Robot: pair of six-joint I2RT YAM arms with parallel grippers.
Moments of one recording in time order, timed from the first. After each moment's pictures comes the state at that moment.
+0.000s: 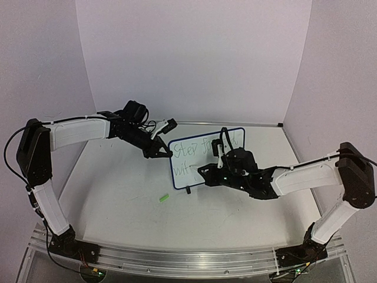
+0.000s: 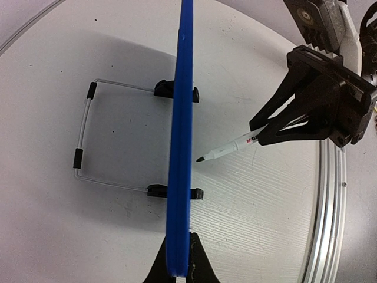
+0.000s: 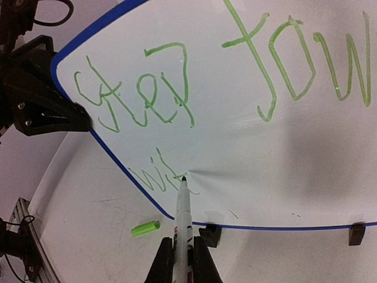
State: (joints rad) left arm -0.60 1.77 1.39 -0.49 0.65 0.32; right arm 0.94 1.61 0.80 0.37 0.12 0.59
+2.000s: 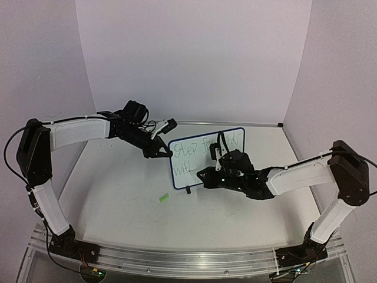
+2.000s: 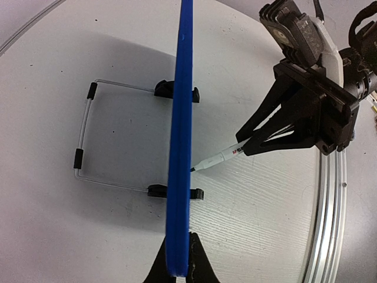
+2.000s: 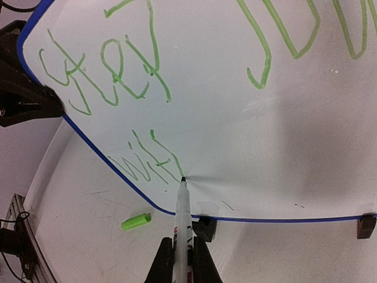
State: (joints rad) left arm -0.60 1.77 1.39 -0.49 0.65 0.32; right arm 0.92 1.66 0.82 0.36 0.09 0.62
